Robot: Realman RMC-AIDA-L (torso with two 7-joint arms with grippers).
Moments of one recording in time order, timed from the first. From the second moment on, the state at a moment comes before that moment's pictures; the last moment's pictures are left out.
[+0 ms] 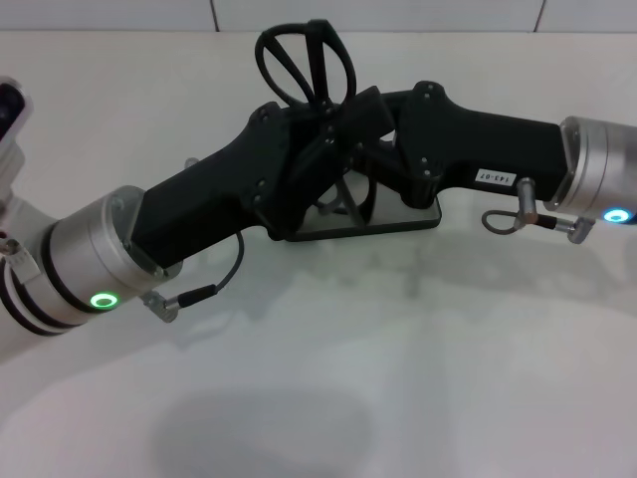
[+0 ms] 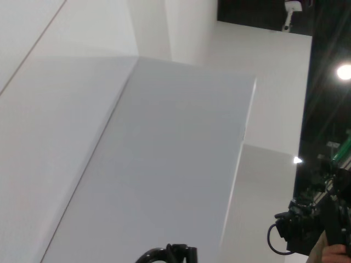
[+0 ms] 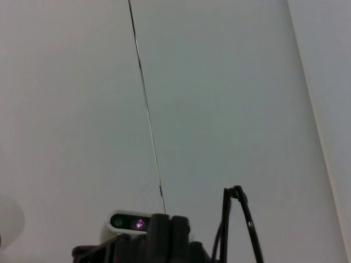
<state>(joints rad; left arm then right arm) -0.49 -2.09 1.46 0.28 0.78 1.90 -1.09 0.70 2.02 -1.61 -0.48 -0.89 -1.49 1.14</state>
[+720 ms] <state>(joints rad) -0.47 -2.08 1.47 0.26 0.79 1.91 -1.10 0.64 2.01 -1.62 -0.55 -0.92 -1.43 1.14</state>
